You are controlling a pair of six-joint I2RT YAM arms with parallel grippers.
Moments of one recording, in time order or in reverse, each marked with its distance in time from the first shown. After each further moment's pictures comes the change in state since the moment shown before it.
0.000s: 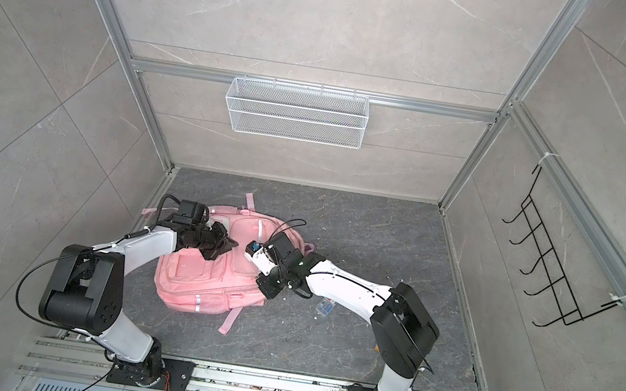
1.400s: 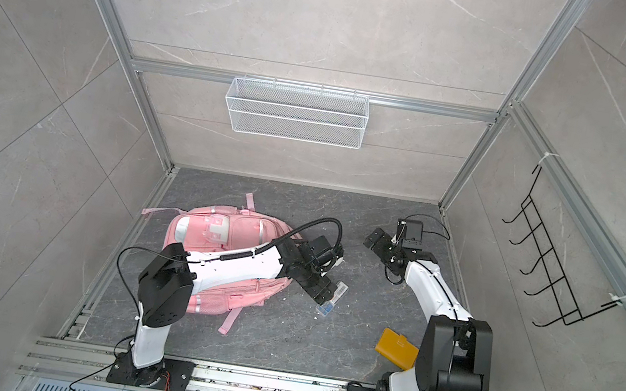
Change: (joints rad) left arm -0.910 0.420 0.701 -0.422 -0.478 0.771; right arm -0.885 -0.284 -0.240 0.075 0.072 0.647
